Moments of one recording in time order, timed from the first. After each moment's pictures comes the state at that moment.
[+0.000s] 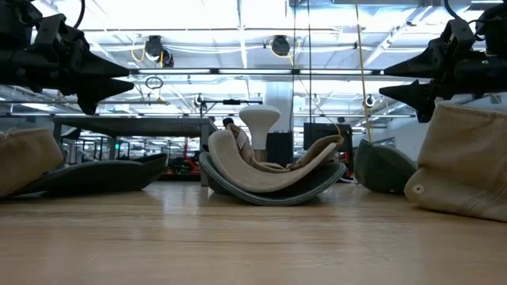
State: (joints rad) left arm 0.20 0.02 0.02 0.00 0.00 -0.29; right arm -0.37 0.01 0.02 0.02 -0.13 0.49
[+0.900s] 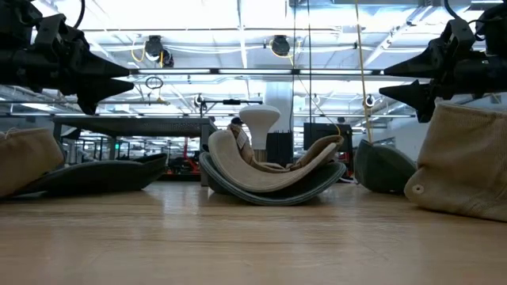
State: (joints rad) left arm 0.20 0.02 0.02 0.01 0.00 -0.27; right arm -0.37 0.01 0.02 0.02 -0.13 0.49
